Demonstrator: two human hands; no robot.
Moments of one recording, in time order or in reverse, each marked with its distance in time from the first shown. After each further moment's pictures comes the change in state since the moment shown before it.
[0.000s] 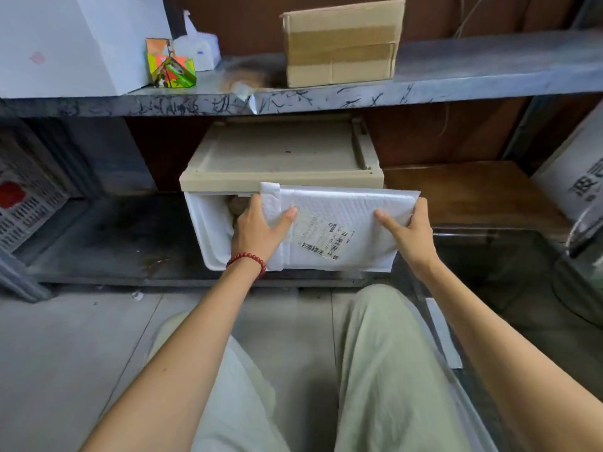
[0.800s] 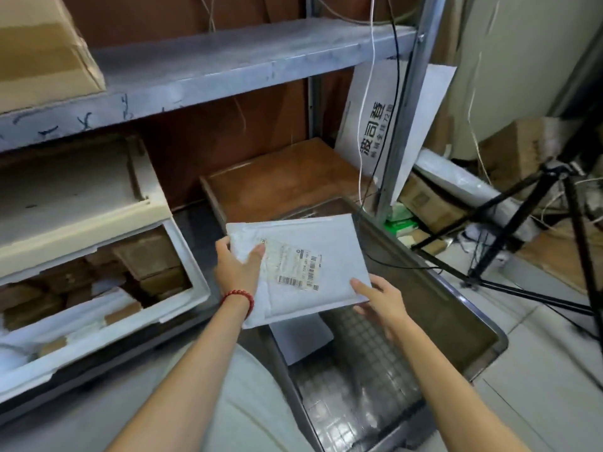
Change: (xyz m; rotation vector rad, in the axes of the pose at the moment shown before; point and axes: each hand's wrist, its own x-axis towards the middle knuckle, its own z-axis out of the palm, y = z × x) left_hand -0.068 0.138 0.244 -0.375 -0.301 -0.176; right_hand -0.087 0.146 -0.216 0.294 0.450 0.651
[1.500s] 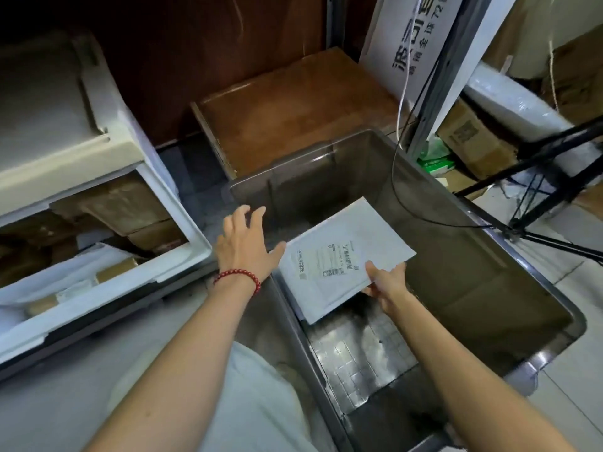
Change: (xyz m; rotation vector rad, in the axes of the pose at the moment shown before) left_hand 0.040 -0.074 0.016 1.006 -0.337 0.370; right_hand 0.070 0.086 0.041 0.219 0.208 0.282
